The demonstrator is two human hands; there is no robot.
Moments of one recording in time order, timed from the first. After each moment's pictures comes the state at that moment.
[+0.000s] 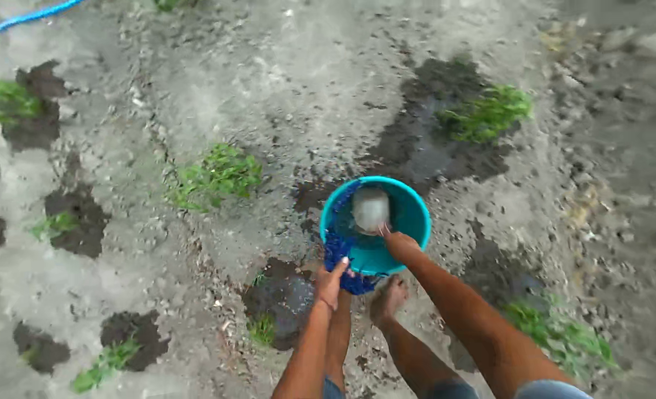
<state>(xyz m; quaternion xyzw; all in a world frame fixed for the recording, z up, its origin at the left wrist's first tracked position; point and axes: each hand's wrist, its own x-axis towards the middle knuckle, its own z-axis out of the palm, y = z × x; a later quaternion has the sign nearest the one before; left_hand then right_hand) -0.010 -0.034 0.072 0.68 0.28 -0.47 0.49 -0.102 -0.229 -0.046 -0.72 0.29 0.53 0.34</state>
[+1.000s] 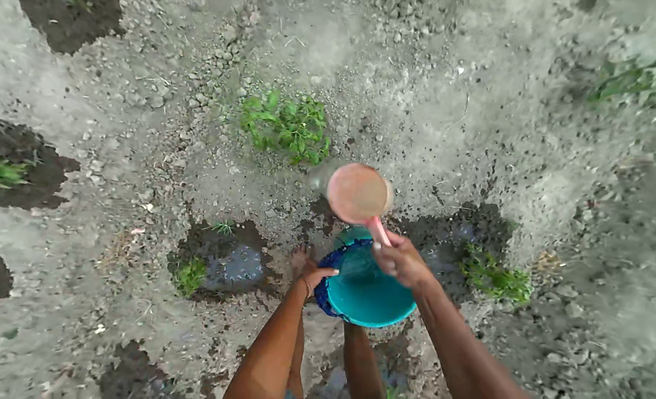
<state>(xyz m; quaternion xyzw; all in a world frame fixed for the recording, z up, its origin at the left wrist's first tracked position) 0.018 0.018 -0.021 0.53 0.38 -0.51 0.56 0.121 -0.208 0.081 -0.50 0.25 0.38 0.74</state>
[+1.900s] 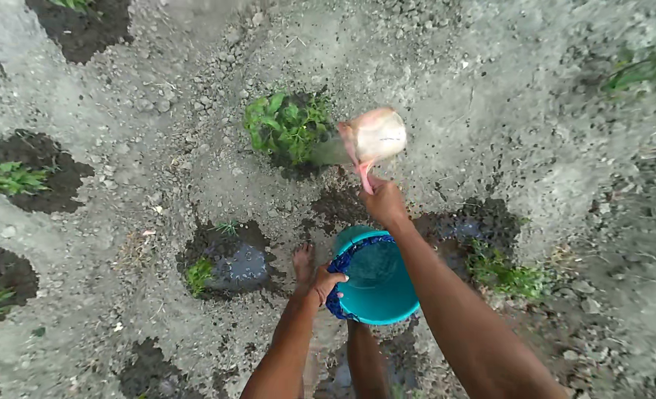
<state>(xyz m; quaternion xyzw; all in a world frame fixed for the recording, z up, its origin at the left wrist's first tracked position) 0.023 -0.024 0.021 0.48 0.44 -0.49 0.57 0.236 -0.174 0.074 -0.85 0.14 0.35 0.37</state>
